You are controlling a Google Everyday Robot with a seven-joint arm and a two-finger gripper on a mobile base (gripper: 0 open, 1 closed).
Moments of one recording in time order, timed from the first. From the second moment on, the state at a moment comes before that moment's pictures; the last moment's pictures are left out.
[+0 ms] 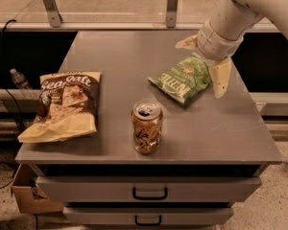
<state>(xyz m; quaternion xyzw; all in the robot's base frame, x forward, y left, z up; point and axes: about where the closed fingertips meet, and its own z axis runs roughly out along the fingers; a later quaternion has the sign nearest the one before) 0.619 -0.158 0.883 -0.86 0.47 -0.07 0.16</state>
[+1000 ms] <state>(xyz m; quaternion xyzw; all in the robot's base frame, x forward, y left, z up) 0.618 -0.124 0.852 -0.90 0.40 -0.01 0.16</state>
